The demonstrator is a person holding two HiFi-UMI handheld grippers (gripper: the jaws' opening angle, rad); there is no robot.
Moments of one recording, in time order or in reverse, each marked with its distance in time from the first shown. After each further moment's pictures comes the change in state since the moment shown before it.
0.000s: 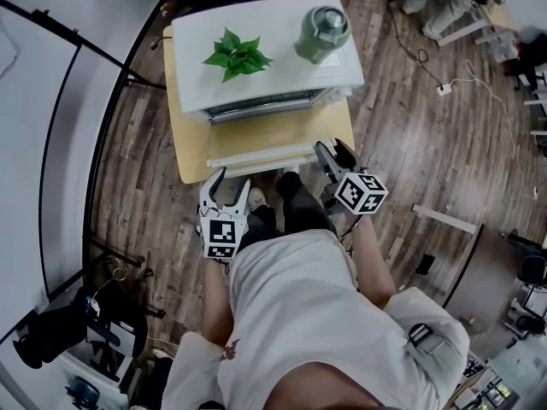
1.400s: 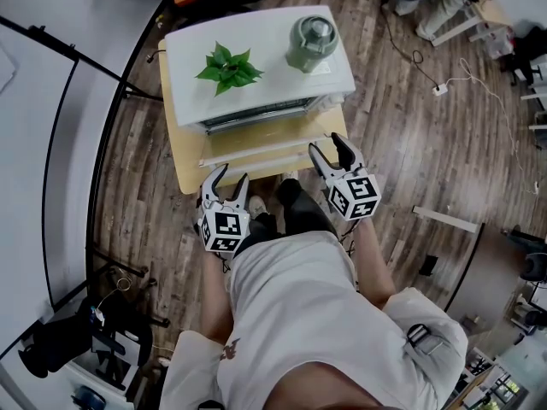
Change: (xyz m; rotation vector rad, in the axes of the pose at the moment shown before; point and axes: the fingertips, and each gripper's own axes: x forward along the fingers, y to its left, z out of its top) left arm 0.031 0.006 0.010 0.144 0.079 -0.011; right arm 0.003 0.028 0.038 -0.394 -0.026 0.008
